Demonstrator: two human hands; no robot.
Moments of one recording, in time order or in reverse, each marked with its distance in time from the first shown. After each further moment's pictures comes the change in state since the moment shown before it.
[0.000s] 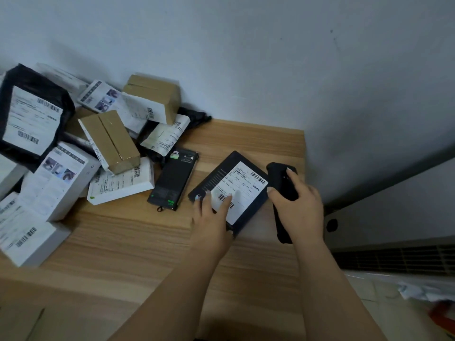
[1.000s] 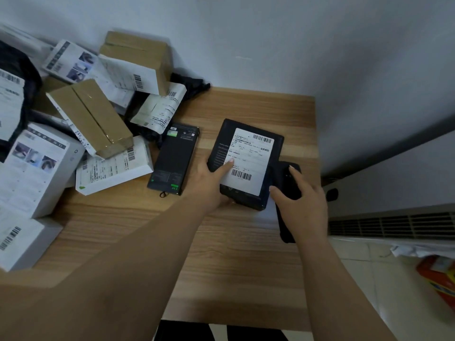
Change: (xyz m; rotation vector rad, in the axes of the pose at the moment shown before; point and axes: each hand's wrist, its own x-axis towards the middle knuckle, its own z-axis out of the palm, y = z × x) left_hand 0.086 -0.067 0.002 -0.289 -0.002 0.220; right_hand -0.022 0.023 0.047 -0.099 0.002 0.132
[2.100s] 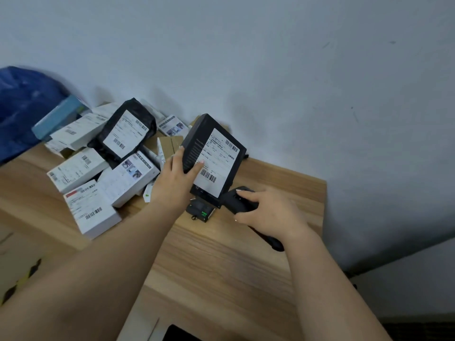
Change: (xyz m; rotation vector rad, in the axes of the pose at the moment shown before) left_hand -0.126 0.046 -0.140 0.698 0.523 -0.166; right_hand -0.062 -0.116 -0.056 -0.544 -0.456 -0.673
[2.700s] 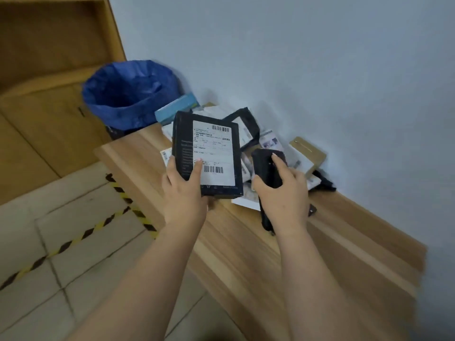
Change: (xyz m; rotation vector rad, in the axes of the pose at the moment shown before) left_hand -0.116 -0.145 -0.030 -0.313 0.273 -0.688; right_hand 0.028 -0.194 0.089 0.438 0.356 -0.207
